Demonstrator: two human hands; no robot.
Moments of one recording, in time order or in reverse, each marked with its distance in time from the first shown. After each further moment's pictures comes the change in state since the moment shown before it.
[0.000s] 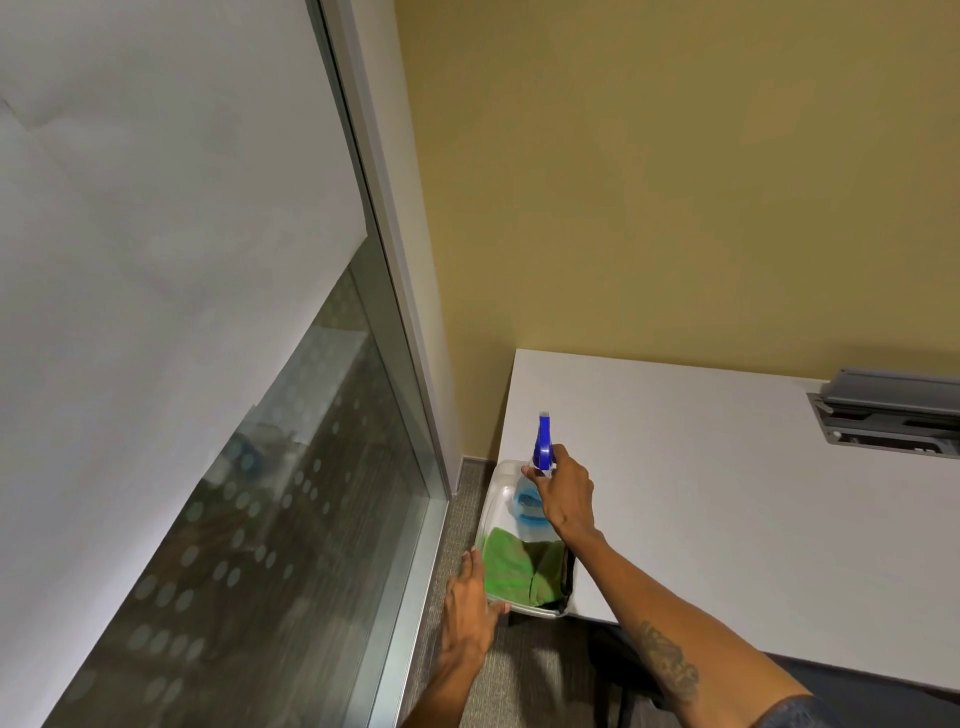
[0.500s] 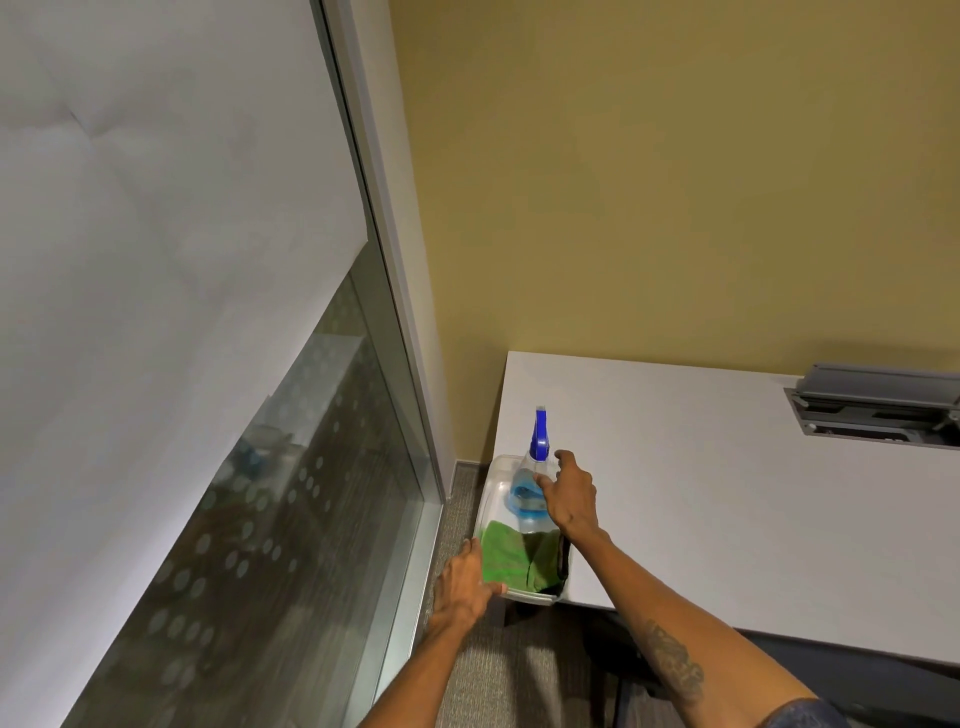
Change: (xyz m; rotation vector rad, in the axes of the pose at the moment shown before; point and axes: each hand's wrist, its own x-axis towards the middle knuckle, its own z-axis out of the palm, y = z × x) left_hand -0.001 0.006 -0.030 0.114 -0.090 0.070; right_hand -0.026 -0.001 -0.015 -0.053 -0.037 0.129
